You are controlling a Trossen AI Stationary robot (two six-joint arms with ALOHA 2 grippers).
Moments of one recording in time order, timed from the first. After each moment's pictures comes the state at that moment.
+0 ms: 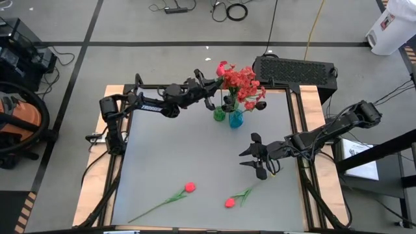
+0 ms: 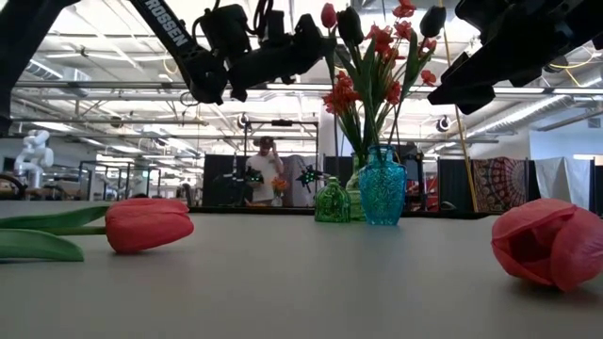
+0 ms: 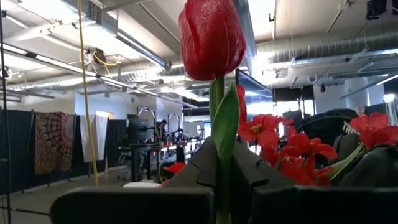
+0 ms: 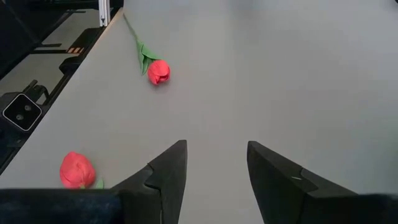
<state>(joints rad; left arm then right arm) 0.39 1.88 1.05 1.34 0.13 0.00 0.35 1.09 0.50 0.09 0.21 0.25</state>
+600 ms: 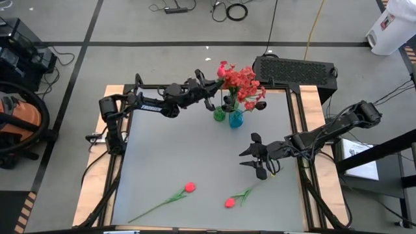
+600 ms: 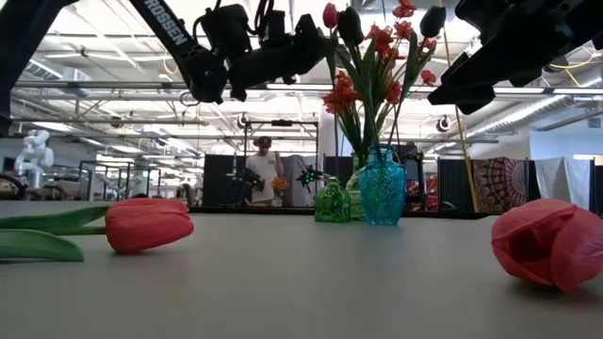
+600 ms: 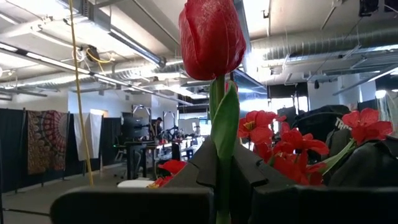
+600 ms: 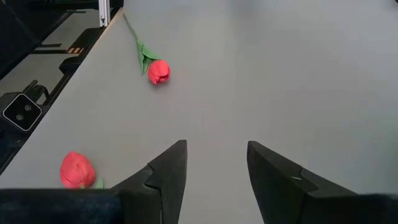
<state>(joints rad) 0.39 1.88 1.05 1.32 0.15 0.01 0.35 1.09 0.50 0.09 0.21 0.25</state>
